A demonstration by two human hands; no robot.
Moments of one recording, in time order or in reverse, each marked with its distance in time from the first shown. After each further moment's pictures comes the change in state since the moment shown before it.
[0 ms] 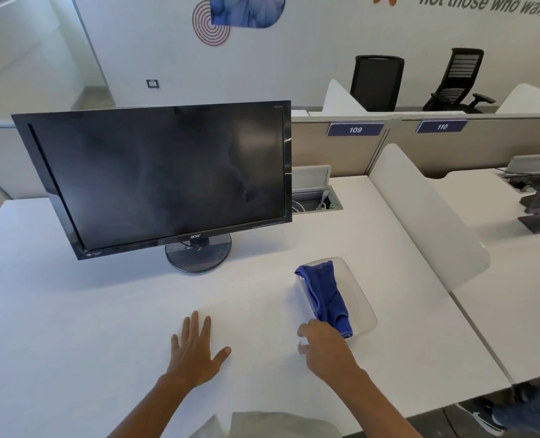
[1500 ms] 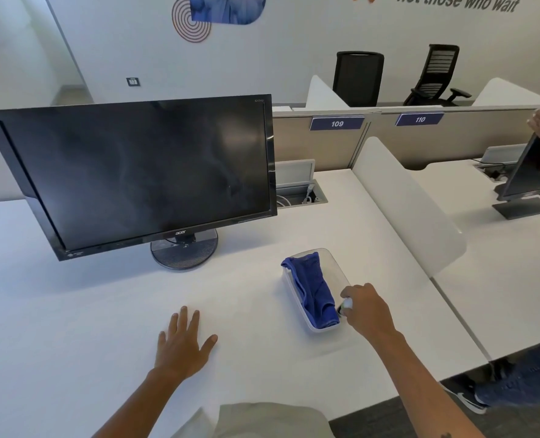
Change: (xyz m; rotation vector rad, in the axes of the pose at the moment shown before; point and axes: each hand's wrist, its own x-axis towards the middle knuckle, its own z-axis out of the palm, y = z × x) left_hand -0.006 0.003 -0.010 0.000 0.057 -0.016; right_hand 0.000 0.096 -0.062 -0.017 0.177 0.322
